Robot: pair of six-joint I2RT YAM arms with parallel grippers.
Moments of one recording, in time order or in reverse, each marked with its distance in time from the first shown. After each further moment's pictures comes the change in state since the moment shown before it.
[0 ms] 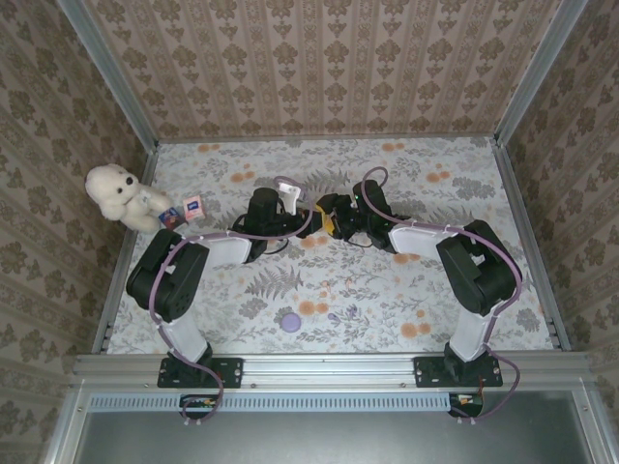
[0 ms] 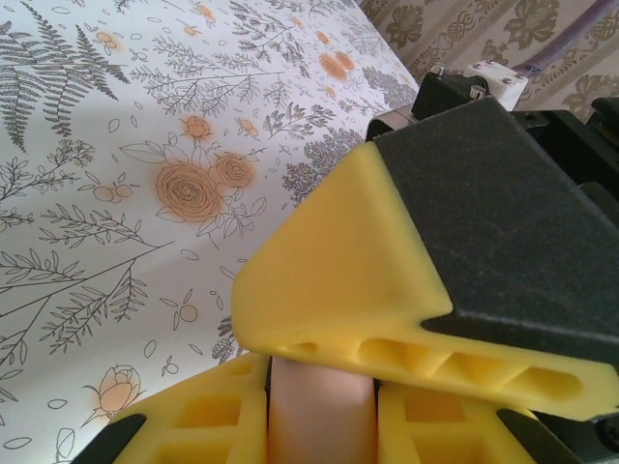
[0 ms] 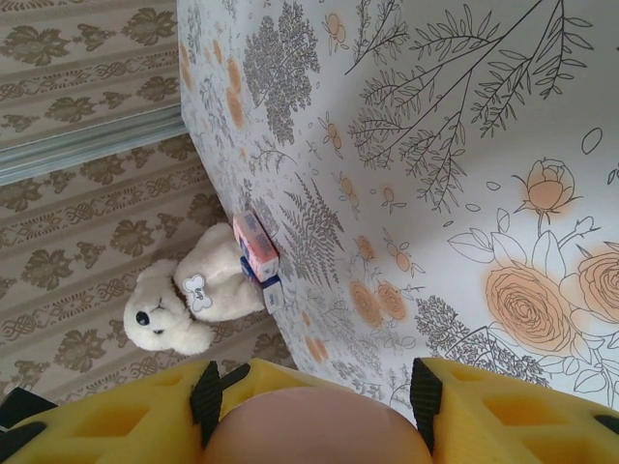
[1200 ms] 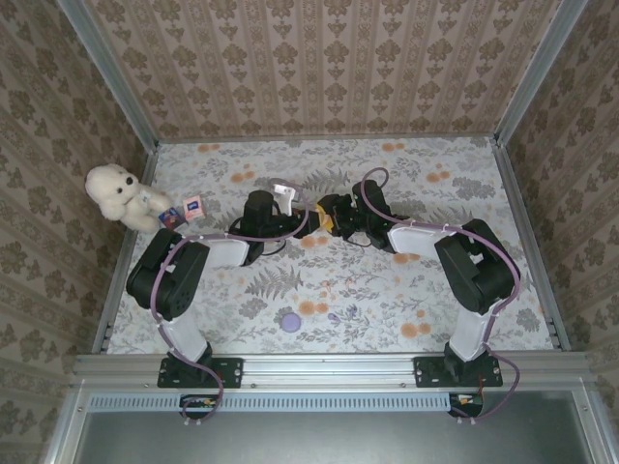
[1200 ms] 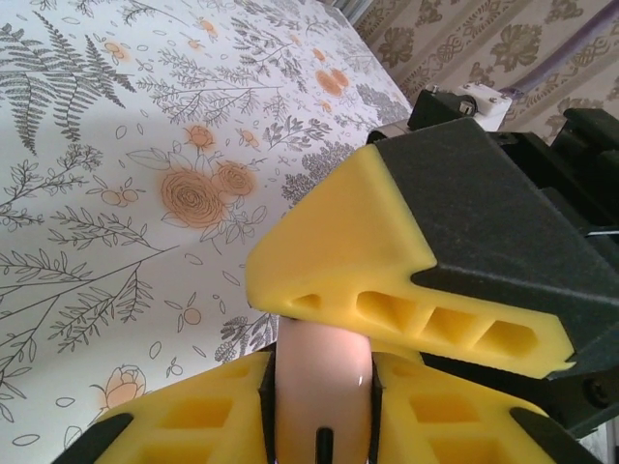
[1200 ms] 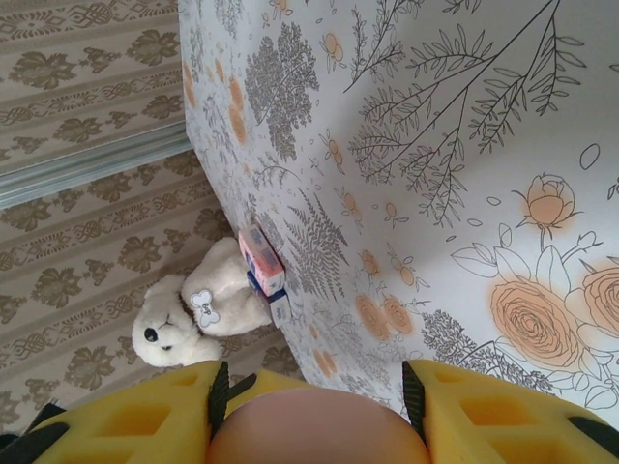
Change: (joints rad) left arm 0.026 0.006 -0.046 0.103 0.024 -0.048; right arm -0.004 0.012 0.003 0.016 0.026 0.032
